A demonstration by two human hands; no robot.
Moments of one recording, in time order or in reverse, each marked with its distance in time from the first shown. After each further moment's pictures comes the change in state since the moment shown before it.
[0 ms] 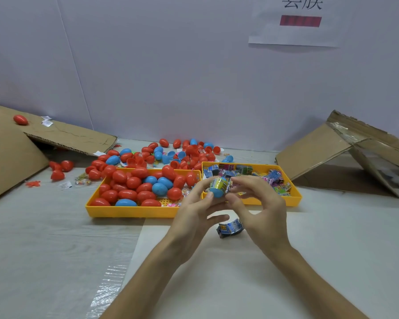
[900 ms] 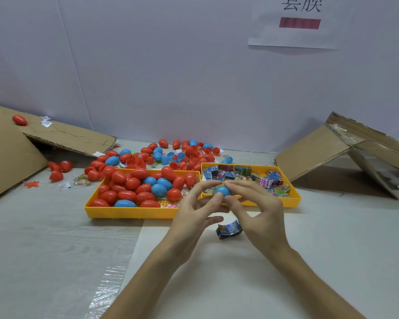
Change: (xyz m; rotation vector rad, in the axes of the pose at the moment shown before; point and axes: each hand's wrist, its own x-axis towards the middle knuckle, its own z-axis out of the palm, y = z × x) left_hand -0.003 -0.002 0.001 0.122 0.078 0.058; right_hand 0.000 -0.002 0.000 -0.002 -0.043 -0.042
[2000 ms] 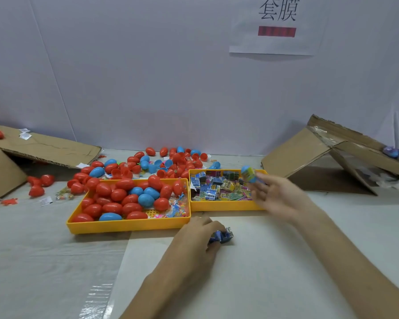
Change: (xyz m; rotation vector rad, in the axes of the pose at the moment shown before) left_hand 0.002 -0.032 -0.002 1.289 -0.229 0.258; right_hand 0.059 0.046 -0.069 0.881 0.069 1.230
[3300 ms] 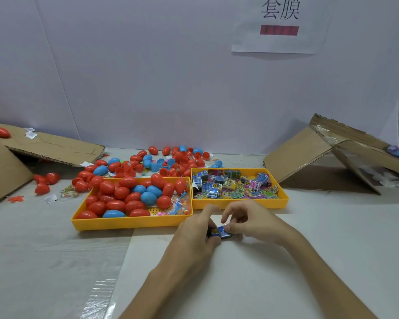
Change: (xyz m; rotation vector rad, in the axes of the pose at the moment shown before) left_hand 0.004 -0.001 0.004 -0.159 0.105 -0.084; right_hand -0.010 0.056 0.006 -1.181 -0.317 -0.287
